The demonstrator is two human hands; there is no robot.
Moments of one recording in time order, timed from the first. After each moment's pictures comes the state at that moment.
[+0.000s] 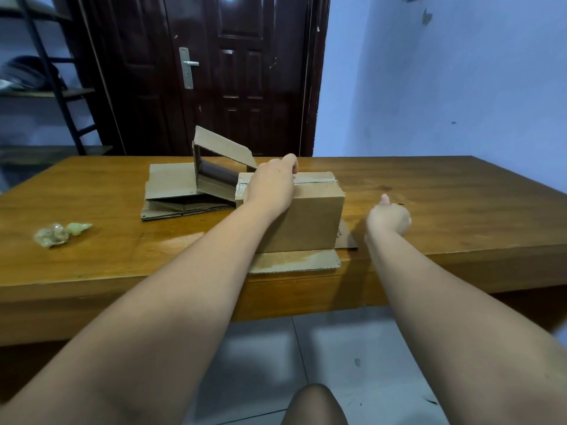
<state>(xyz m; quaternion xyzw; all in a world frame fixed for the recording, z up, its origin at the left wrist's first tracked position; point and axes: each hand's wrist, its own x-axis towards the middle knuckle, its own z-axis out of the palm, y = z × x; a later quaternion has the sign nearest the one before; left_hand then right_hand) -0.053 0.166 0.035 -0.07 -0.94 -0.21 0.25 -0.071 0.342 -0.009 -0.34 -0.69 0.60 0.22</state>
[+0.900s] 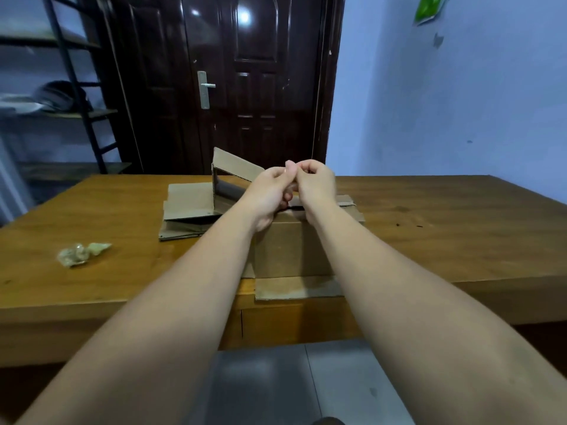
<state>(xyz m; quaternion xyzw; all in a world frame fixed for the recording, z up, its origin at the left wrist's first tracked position) -0.063 0.127 0.050 -0.06 -0.70 -0.71 0.06 -0.086 0.214 0.053 0.03 -0.75 0.65 0.15</state>
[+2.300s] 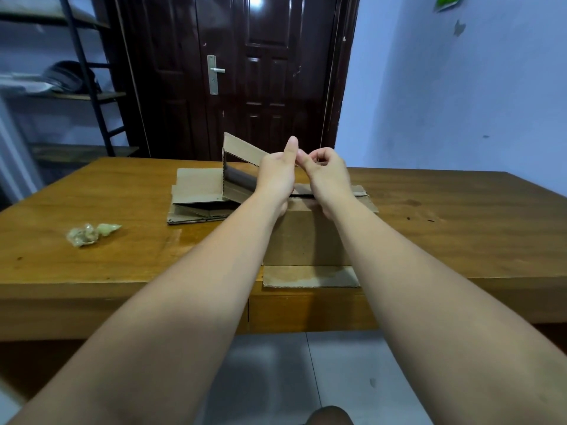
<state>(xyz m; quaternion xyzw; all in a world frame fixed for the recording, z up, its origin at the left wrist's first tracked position) -0.064 0.139 0.056 0.07 -0.68 -0.71 0.19 -0.080 0.220 0.051 0.08 -0.78 0.60 0.15</state>
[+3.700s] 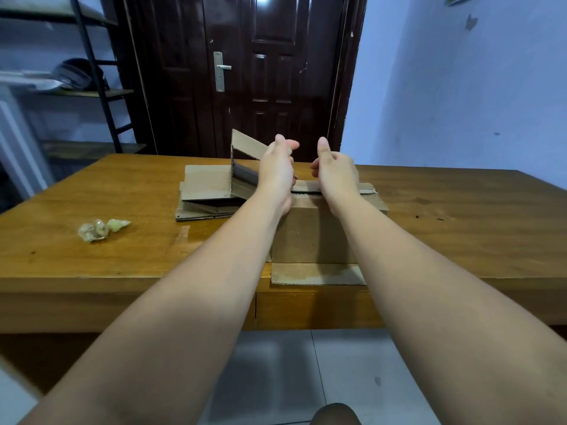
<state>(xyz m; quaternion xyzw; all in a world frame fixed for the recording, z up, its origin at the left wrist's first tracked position) -0.058 0.128 0.056 0.08 -0.58 -0.79 0.17 -0.086 0.215 0.049 0.05 -0.83 0.52 0.18</state>
